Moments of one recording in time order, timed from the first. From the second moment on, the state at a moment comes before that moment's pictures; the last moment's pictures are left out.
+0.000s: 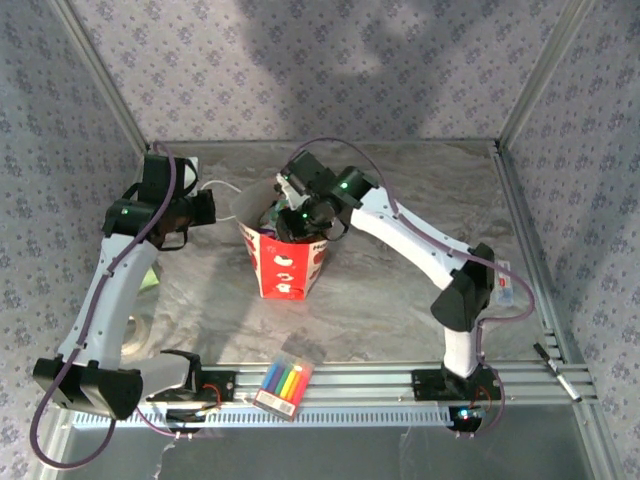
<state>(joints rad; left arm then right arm) -0.22 1.19 1.38 -1.00 -0.01 -0.27 0.88 1.90 1.99 -1.11 -0.20 0.38</state>
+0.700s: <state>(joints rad) -0.22 1.19 1.38 -1.00 0.00 -0.27 0.89 1.60 2.06 -1.11 0.05 0.36</state>
